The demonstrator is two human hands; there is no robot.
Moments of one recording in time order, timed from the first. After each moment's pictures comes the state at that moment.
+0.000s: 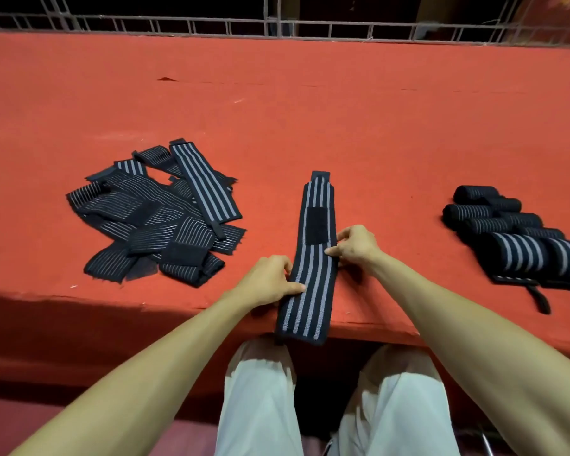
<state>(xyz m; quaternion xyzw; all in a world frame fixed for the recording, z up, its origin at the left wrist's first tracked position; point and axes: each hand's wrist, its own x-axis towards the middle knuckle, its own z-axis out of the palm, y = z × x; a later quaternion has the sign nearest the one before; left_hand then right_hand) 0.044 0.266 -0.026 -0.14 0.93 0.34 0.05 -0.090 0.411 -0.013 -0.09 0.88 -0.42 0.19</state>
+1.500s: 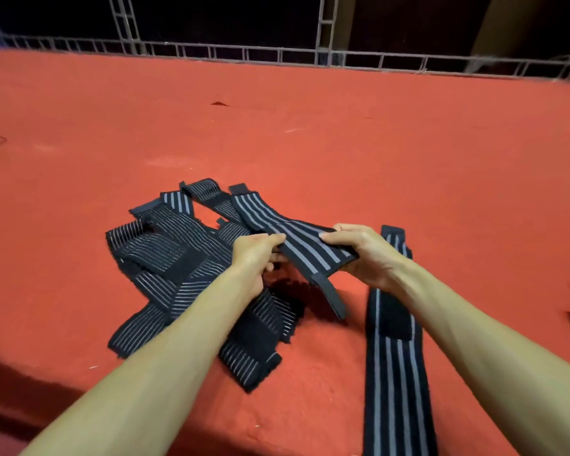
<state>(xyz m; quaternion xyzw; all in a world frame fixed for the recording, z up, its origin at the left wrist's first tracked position) -0.038 0.102 0.026 -0.37 0.58 0.70 -0.20 -0.143 0.248 0.044 -0.25 0.63 -0.64 0.37</state>
